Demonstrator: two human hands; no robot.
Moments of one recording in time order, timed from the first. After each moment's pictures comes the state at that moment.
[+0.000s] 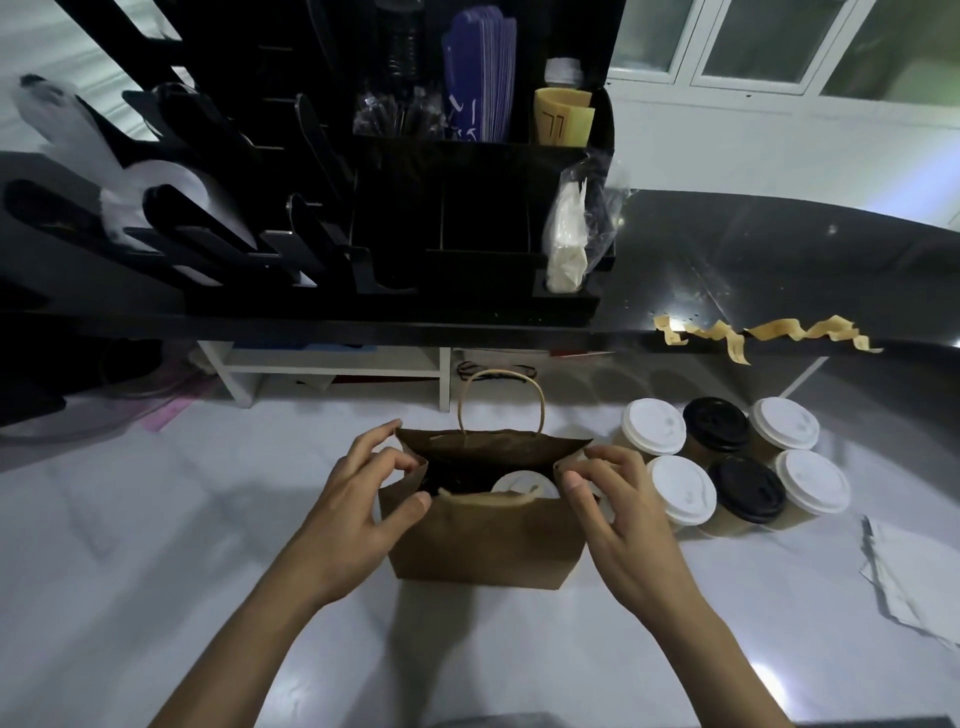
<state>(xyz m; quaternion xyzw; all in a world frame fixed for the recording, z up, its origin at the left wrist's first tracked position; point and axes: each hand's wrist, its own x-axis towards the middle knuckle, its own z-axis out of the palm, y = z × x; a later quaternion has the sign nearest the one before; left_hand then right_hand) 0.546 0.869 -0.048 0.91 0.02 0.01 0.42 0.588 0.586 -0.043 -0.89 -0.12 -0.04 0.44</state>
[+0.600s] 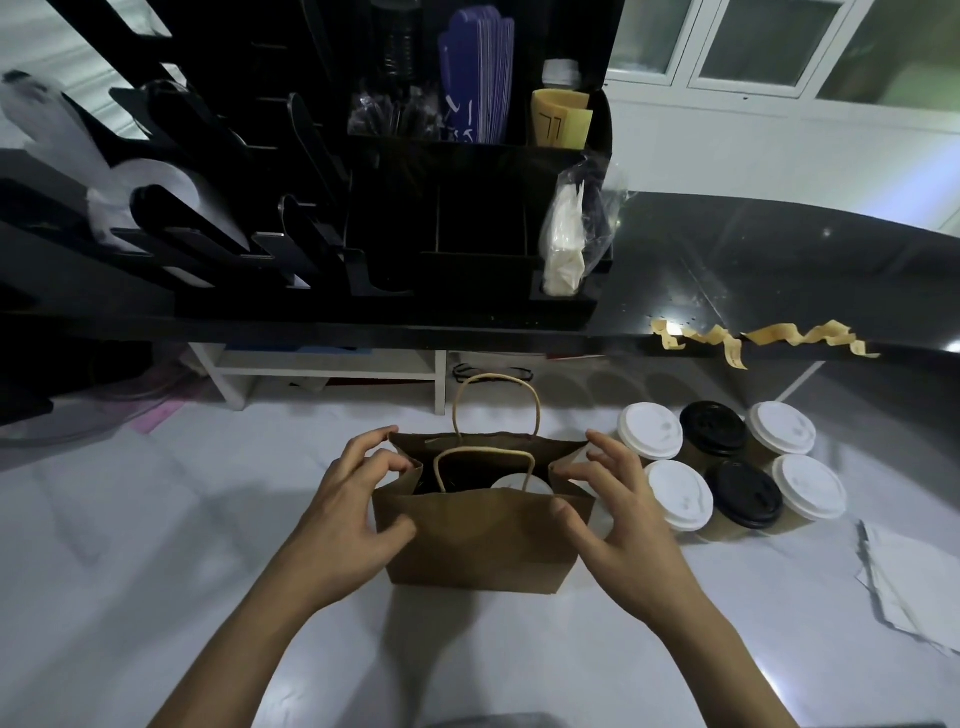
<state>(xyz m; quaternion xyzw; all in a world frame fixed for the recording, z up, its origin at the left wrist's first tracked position) 0.551 0.869 -0.049 0.92 0.02 0.03 0.39 0.596 0.575 -0.048 -0.90 -0.17 -0.03 0.39</state>
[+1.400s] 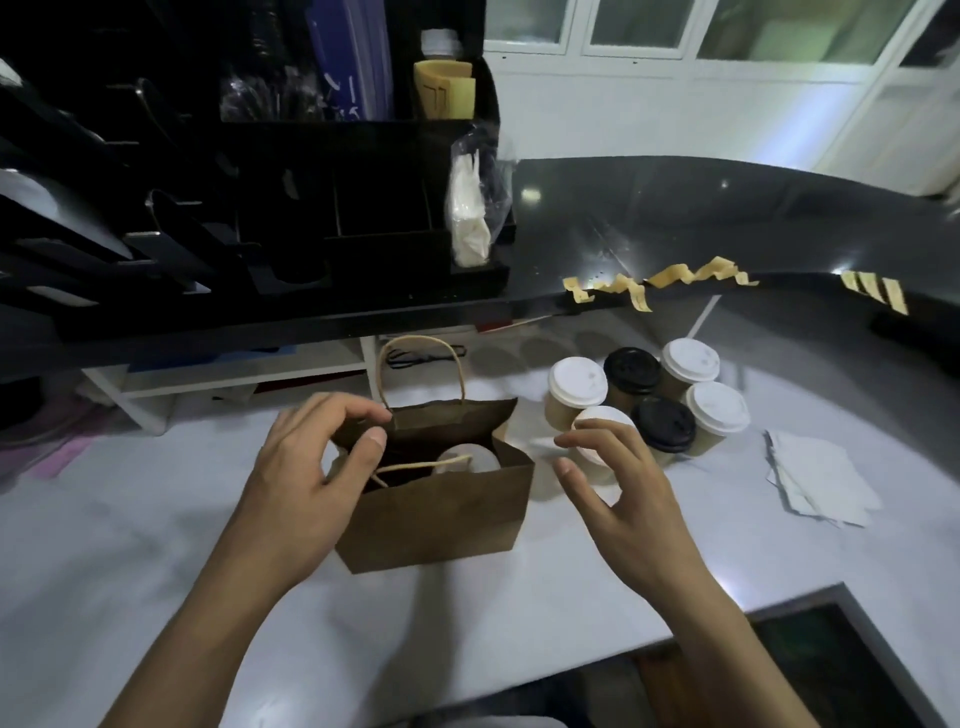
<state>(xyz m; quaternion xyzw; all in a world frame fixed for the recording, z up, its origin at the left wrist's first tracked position) 0.545 0.832 0.021 0.90 -0.03 0.11 0.42 0.547 0.540 -0.020 -0.90 -0.08 -0.11 0.42</state>
